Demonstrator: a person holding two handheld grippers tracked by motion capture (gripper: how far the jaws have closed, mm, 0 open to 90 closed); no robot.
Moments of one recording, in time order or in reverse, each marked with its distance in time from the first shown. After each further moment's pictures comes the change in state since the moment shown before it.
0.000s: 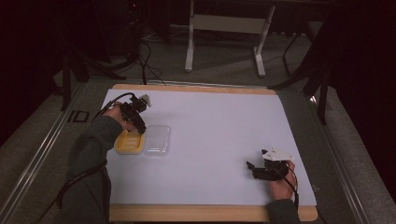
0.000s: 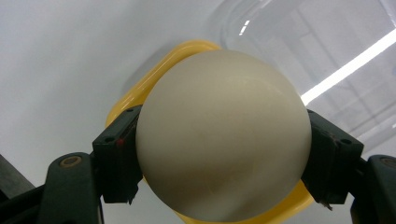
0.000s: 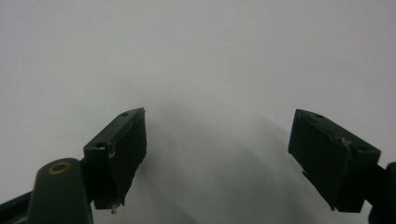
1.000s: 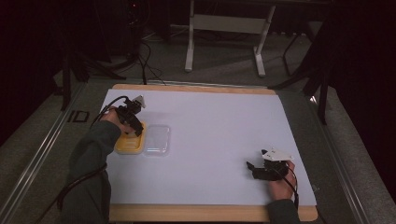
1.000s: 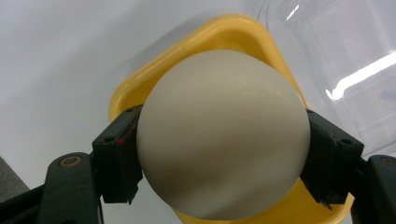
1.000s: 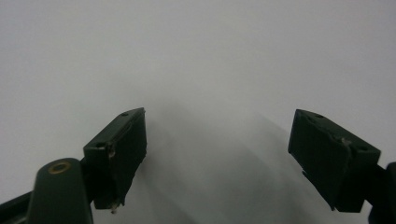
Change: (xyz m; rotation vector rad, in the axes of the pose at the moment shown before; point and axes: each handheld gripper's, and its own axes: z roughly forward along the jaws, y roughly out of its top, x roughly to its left) left arm 0.011 -0.010 0.019 0.025 -0.008 -0.113; right arm 0.001 0.000 0.000 0.002 -0.001 -0.005
